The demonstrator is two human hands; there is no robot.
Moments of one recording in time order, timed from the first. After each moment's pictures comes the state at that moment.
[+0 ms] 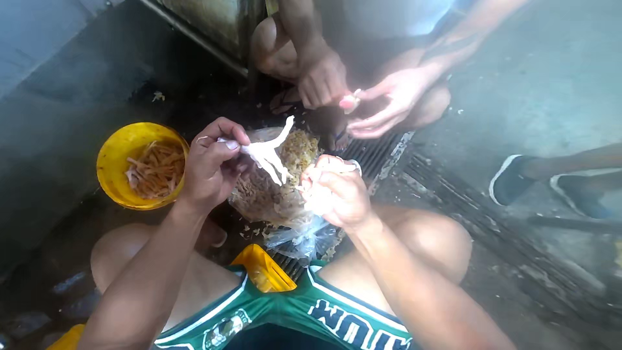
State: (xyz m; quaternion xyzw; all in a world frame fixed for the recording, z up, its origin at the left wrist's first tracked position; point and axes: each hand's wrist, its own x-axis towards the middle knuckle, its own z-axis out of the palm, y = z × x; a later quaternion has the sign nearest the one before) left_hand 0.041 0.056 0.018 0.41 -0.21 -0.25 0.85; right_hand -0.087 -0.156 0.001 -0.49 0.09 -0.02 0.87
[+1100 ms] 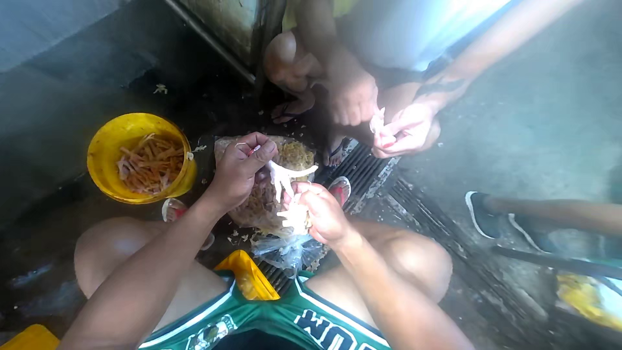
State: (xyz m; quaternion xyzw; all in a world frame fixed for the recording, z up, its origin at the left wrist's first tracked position) left_hand 0.028 0.036 0.012 0.51 -0.15 -0.26 0.81; right_hand -0.080 -0.138 -0.003 -0.59 0.13 0.12 0.79
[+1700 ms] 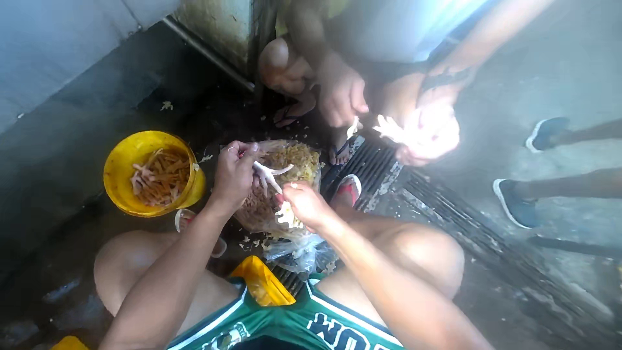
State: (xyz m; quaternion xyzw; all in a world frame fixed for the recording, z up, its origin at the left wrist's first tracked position) left_hand 0.032 0.031 -0.004 0.70 -0.04 -0.20 0.68; right_hand -0.052 -0.125 -0.006 -0.74 0.23 0.19 0.60
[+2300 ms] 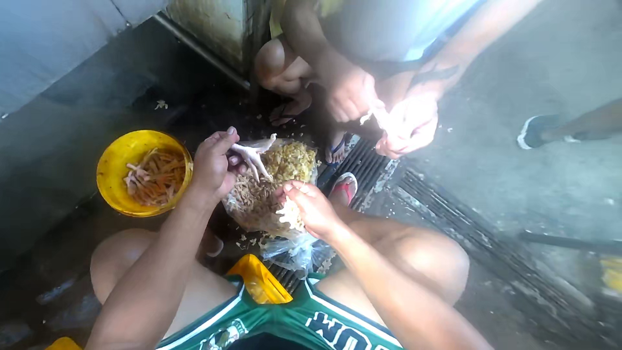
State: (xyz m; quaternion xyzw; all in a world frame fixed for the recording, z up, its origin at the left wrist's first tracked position) left_hand 0.063 0.036 0.011 0.53 0.09 -0.25 0.80; right_hand -0.075 -0.142 -0.027 -0.66 0.18 0.11 0.72
